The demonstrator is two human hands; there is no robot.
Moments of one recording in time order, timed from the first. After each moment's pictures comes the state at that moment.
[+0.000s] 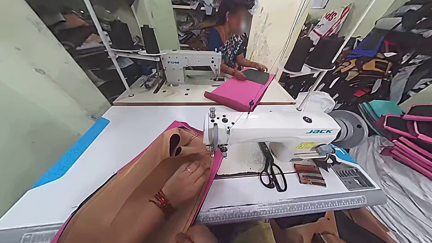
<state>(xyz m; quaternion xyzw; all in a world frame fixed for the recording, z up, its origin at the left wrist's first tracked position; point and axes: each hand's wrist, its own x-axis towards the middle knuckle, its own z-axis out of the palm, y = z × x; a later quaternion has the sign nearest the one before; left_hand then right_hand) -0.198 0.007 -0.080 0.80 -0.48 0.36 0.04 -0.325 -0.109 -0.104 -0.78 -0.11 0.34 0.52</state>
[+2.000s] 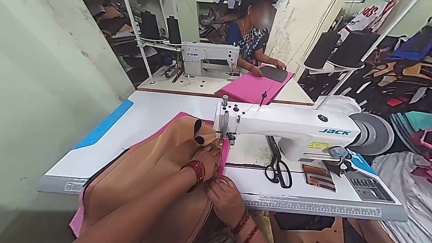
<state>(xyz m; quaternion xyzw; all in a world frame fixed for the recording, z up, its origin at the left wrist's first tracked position) -0.198 -0.050 -0.033 0.92 -0.29 -0.27 -0.04 -0.300 -0.169 -0.145 -0.85 -0.32 -0.39 0.14</state>
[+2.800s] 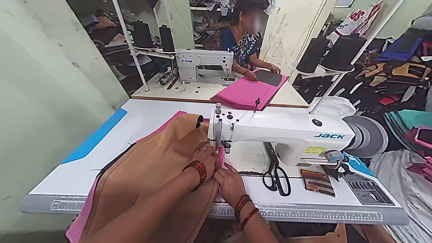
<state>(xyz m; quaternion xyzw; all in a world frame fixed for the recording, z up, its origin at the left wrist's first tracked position) -0.177 -0.074 -0.021 0.94 -0.21 -0.27 -0.06 -0.249 -0.192 -0.128 -0.90 -0.26 -0.27 0.21</state>
